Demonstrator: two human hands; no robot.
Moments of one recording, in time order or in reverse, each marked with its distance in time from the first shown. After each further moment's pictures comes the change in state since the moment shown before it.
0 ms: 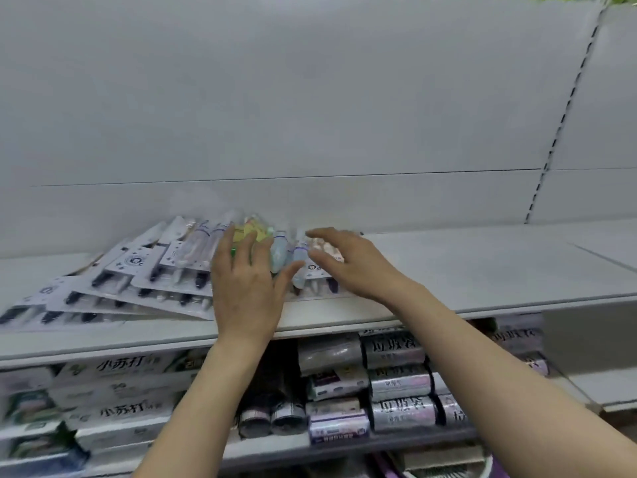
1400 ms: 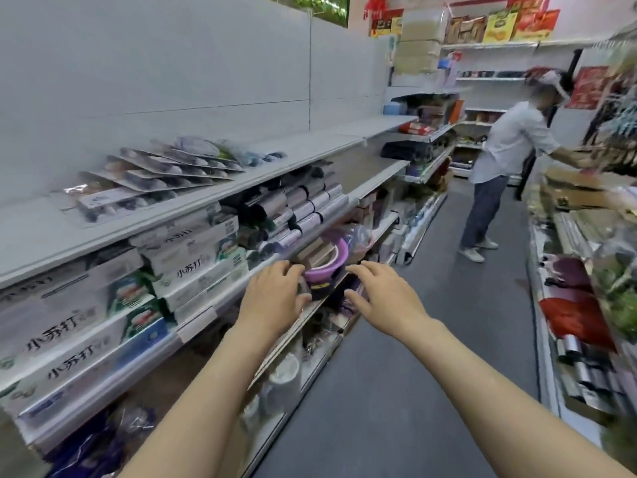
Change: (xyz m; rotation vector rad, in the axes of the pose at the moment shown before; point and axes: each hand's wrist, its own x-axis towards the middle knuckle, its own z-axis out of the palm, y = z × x) left_hand -0.220 -0.232 -0.241 -0.593 -0.757 0.818; right_hand -0.353 -0.403 0.245 -0.674 0.235 0.938
